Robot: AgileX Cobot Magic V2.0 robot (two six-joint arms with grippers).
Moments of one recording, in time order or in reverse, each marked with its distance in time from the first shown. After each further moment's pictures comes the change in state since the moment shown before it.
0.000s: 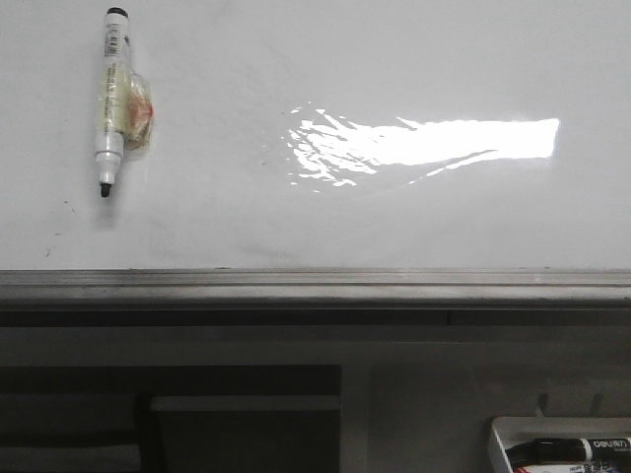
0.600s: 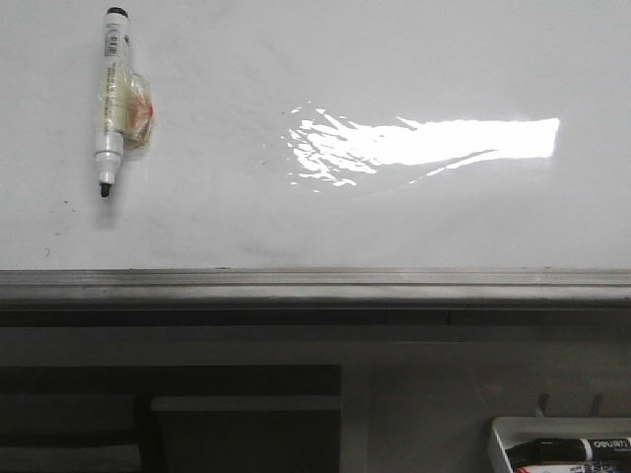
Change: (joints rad) left arm 0.000 0.000 0.000 -0.406 -0.111 -0.002; right arm 0.002 0.000 0.004 0.172 -0.254 0.000
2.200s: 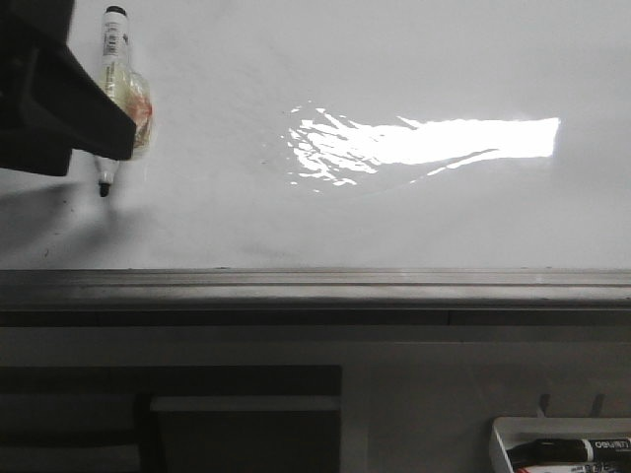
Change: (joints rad) left arm -0.506 1.115 -0.614 -0.045 -0.012 0.113; right arm 0.125 0.335 -0.493 0.286 0.419 -0.178
